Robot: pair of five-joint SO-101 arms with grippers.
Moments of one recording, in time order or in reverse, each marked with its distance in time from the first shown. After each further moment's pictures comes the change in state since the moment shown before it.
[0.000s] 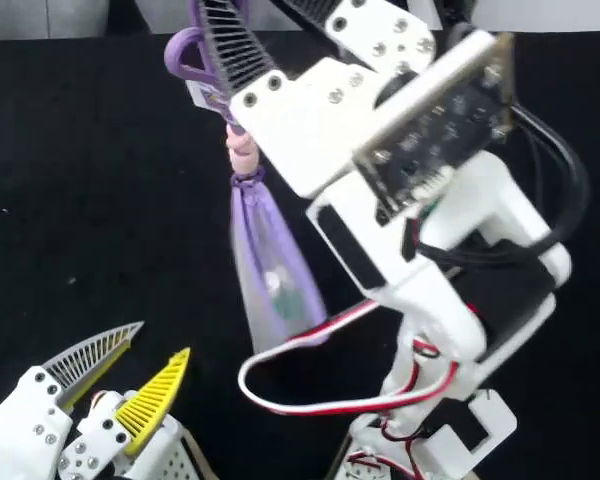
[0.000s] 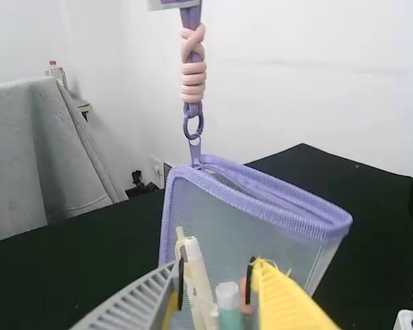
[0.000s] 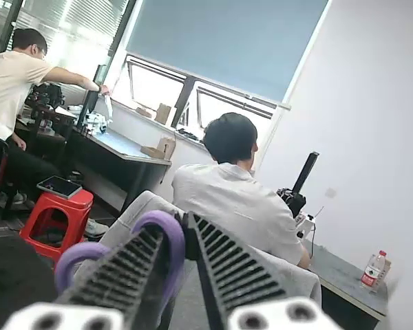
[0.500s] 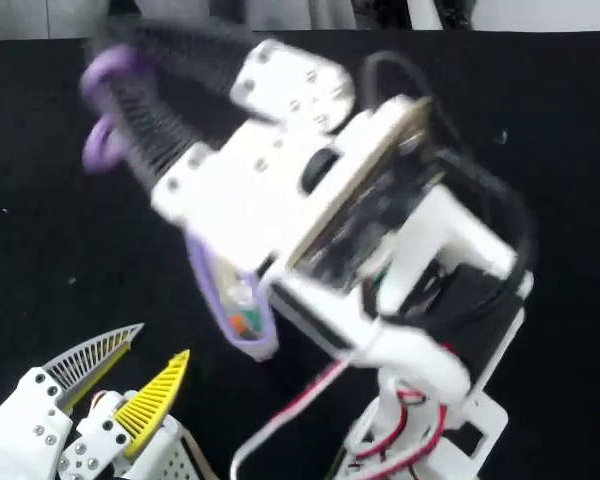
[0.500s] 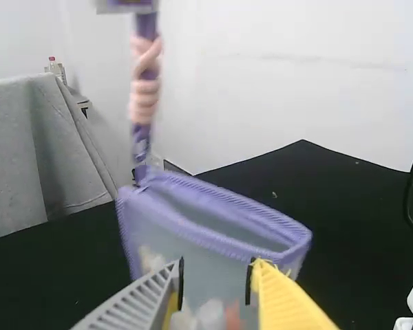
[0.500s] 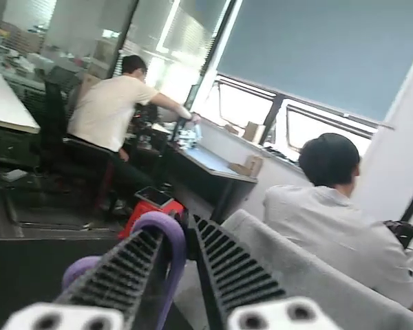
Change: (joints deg) left arm 0.0 0.0 -0.1 0.8 0.0; right arm -16.7 -0.1 0.3 4.5 0.0
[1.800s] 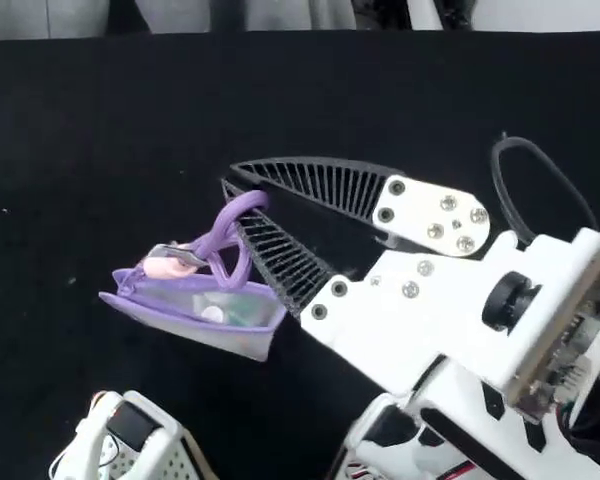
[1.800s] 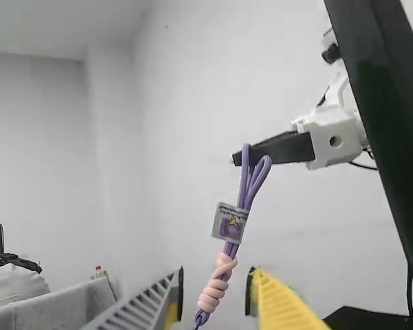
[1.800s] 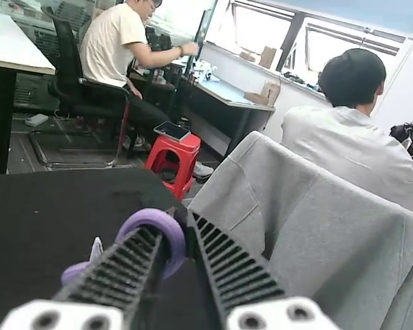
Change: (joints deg) left arm 0.0 -0.3 -34.4 4.6 -11.7; right arm 3.7 -12.3 -4.8 28.0 -5.4
